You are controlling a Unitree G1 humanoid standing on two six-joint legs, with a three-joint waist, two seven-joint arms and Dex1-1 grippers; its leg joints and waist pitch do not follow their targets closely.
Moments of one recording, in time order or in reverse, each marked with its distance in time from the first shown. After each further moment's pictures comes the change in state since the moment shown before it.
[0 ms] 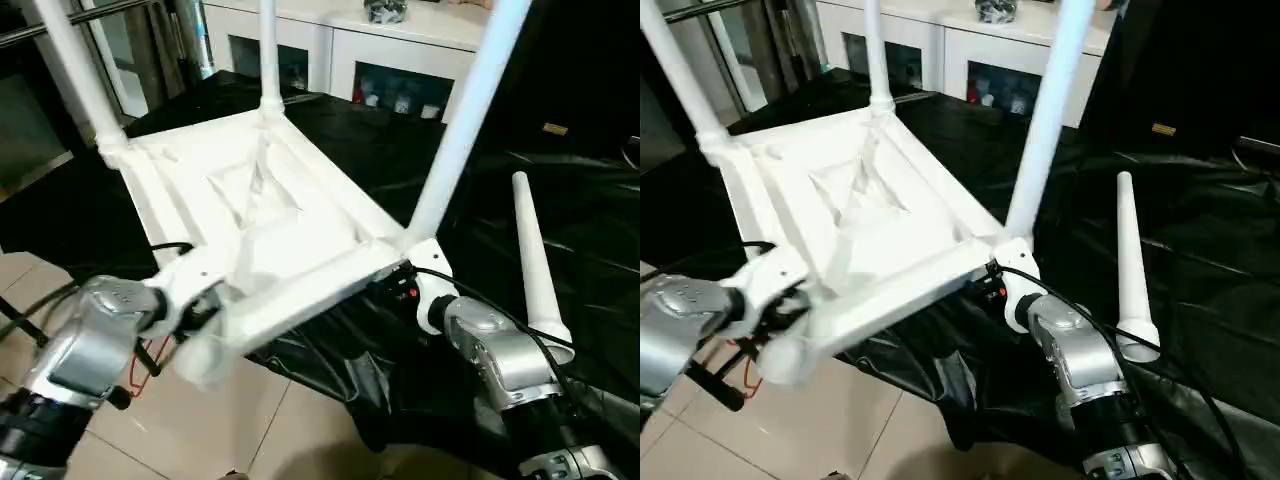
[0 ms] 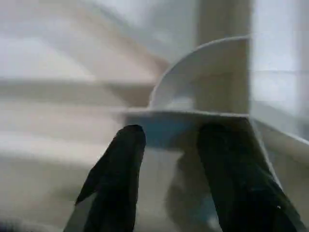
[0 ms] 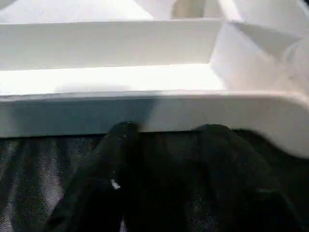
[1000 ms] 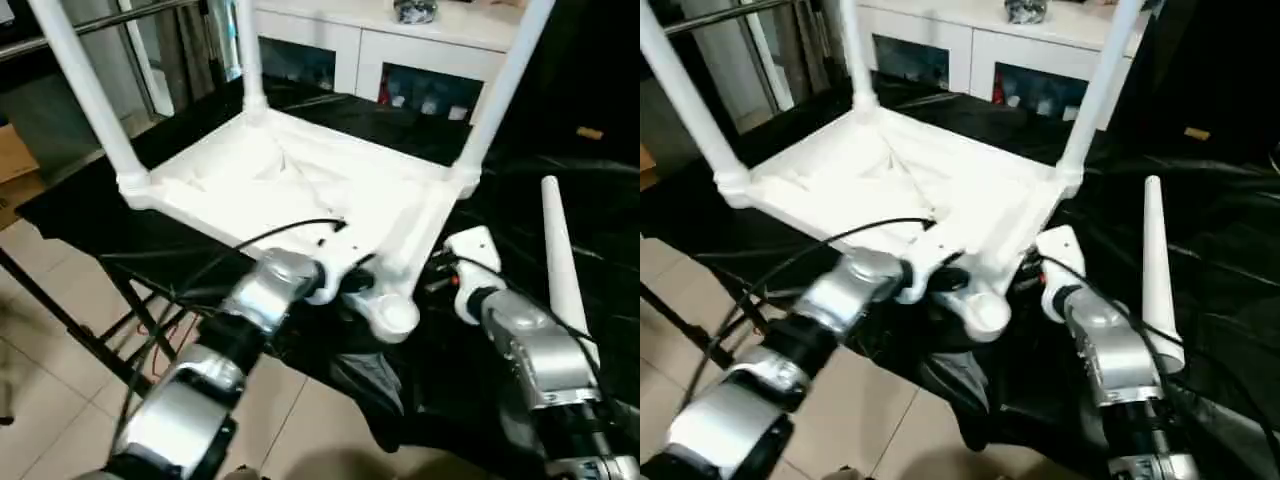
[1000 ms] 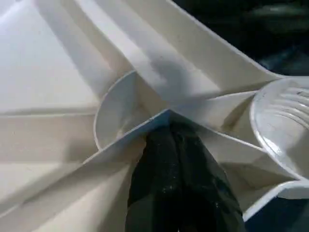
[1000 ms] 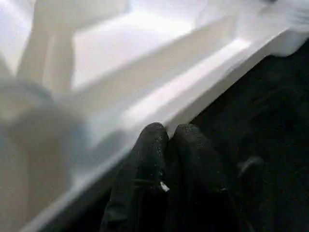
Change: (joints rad) left arm -0.436 -0.595 -0.058 0.849 -0.034 -0.514 0.235; right arm 0.013 -0.059 -0.143 -0.139 -0.031 0.061 -0.159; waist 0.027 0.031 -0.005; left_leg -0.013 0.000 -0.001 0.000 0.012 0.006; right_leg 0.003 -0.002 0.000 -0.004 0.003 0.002
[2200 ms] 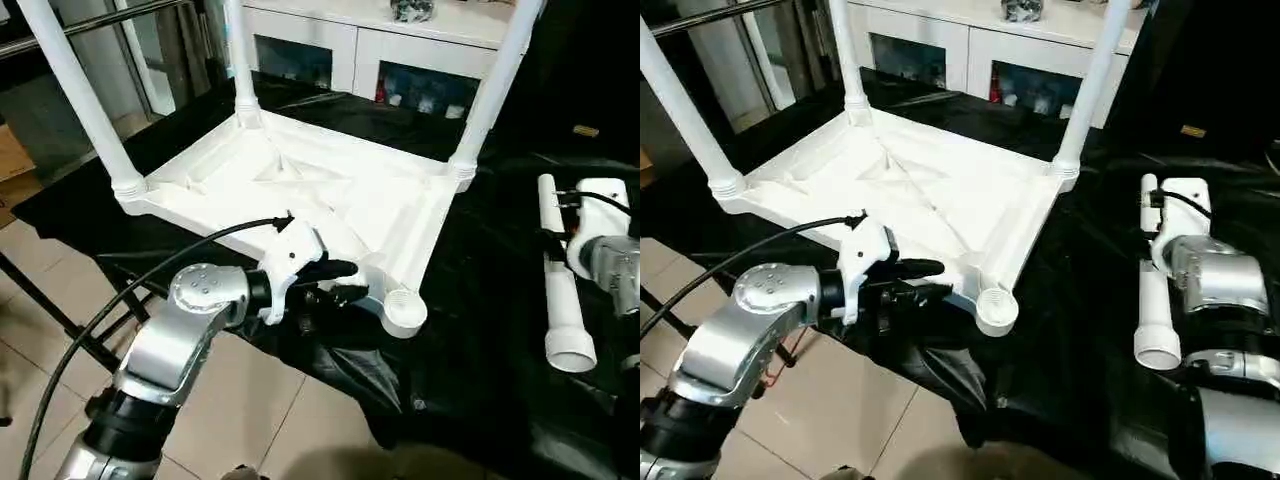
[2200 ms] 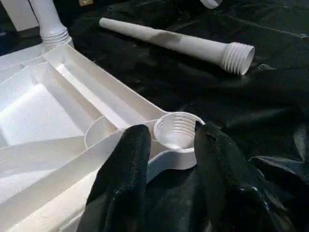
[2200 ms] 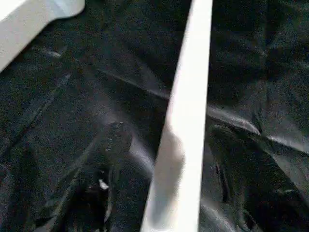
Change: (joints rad) left arm 0.402 0.305 0.090 -0.940 -0.267 0.265 -0.222; right arm -0.359 -0.293 -0.211 0.552 0.018 0.137 -0.056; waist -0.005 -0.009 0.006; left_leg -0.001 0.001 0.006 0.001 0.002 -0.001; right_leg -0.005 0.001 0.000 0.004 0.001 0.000
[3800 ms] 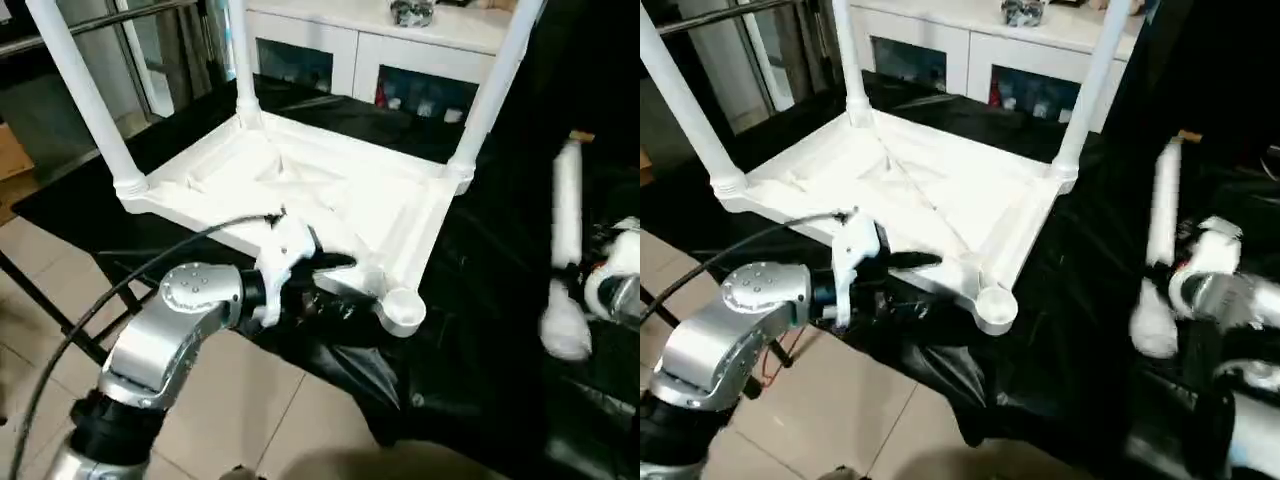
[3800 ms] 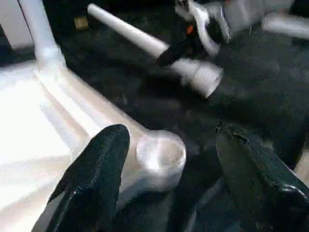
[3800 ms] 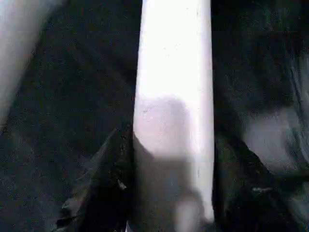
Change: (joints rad) left arm -0.026 -0.009 0.034 -0.068 -0.151 0.074 0.040; right arm 0.047 -0.006 -0.301 0.117 0.261 0.013 0.114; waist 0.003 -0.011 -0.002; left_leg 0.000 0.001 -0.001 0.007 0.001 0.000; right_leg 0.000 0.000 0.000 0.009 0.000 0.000
